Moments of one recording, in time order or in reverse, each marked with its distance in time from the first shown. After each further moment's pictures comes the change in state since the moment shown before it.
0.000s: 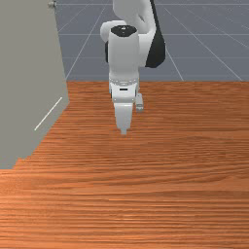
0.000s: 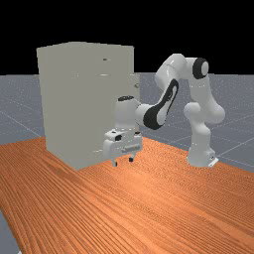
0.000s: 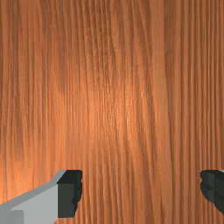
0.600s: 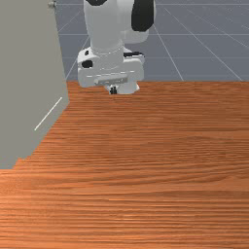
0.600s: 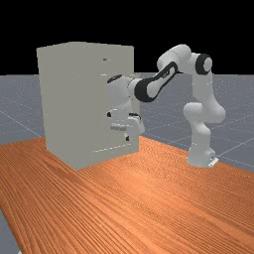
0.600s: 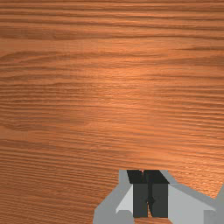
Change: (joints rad) arm 0.085 -0.130 -0.181 0.095 0.106 -0.511 1.352
